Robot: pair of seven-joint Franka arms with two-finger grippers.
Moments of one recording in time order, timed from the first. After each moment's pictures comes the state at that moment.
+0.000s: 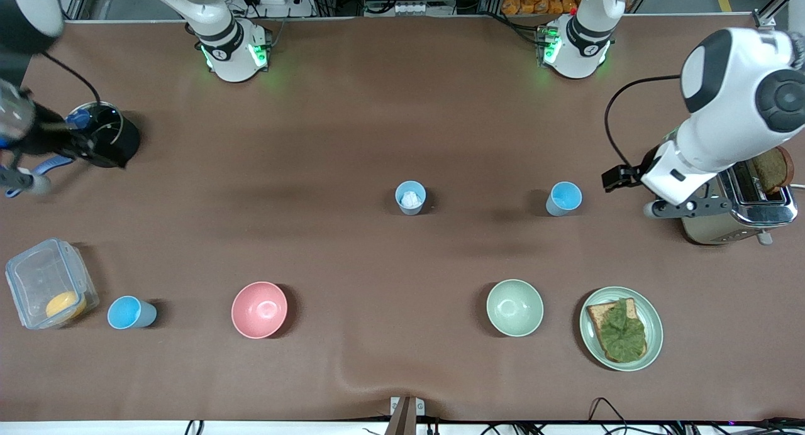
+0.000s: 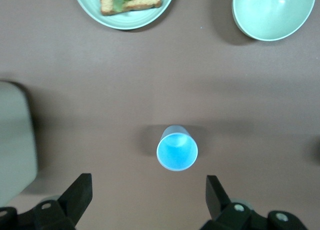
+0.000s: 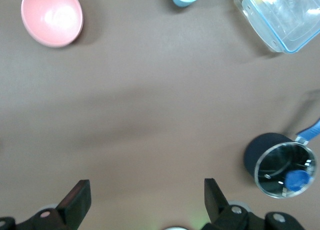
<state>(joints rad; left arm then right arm) -0.02 0.09 -0.15 -1.89 0.01 1.92 -0.20 0.00 -0.01 -0.03 -1.64 -0.01 1.49 0.10</state>
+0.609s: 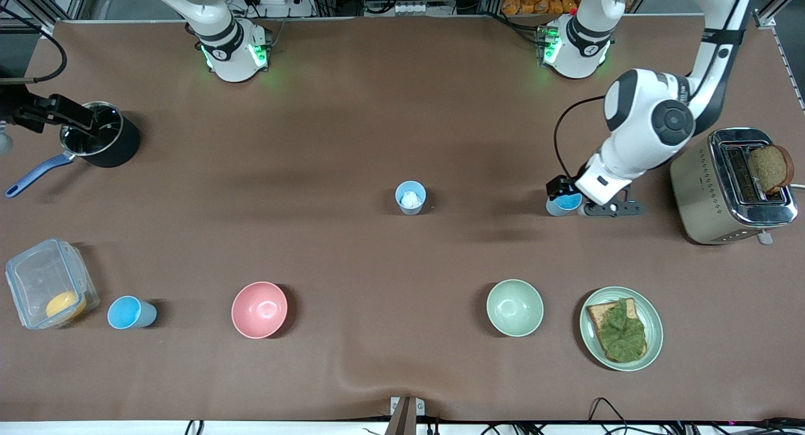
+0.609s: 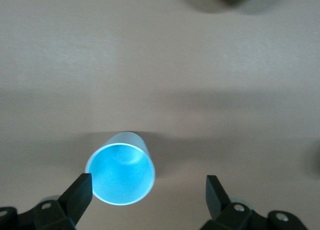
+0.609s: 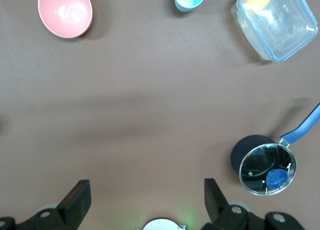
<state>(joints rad) -0.11 0.12 -0.17 -2.24 -0.11 2.35 -0.21 -0.01 -0.03 -0.03 -1.58 -0.01 1.45 0.04</state>
